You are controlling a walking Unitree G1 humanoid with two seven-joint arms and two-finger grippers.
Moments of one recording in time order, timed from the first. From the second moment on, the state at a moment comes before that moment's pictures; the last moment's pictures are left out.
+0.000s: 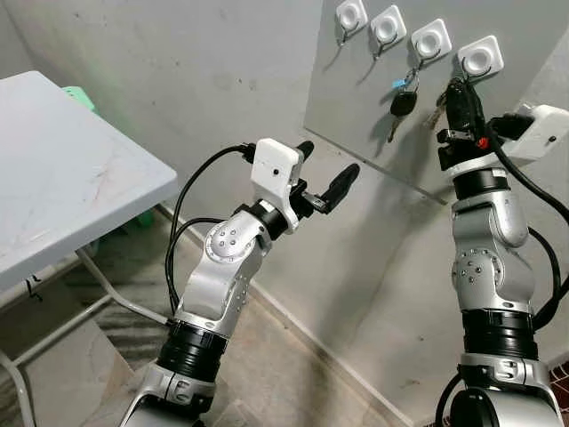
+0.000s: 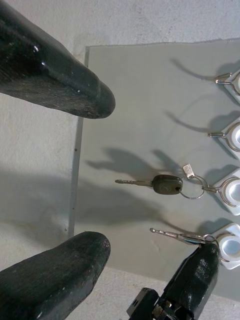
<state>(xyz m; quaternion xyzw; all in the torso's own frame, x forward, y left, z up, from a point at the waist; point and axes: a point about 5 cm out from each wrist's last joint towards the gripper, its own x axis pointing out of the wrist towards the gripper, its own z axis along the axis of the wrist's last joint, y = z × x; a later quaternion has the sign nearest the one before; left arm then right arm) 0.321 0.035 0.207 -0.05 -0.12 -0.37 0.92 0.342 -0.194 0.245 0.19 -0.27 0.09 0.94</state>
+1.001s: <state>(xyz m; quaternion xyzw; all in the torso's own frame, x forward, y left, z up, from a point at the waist) 0.321 0.035 0.207 -0.05 -0.12 -0.37 0.92 0.333 -0.193 0.231 0.34 -0.26 0.15 0.89</state>
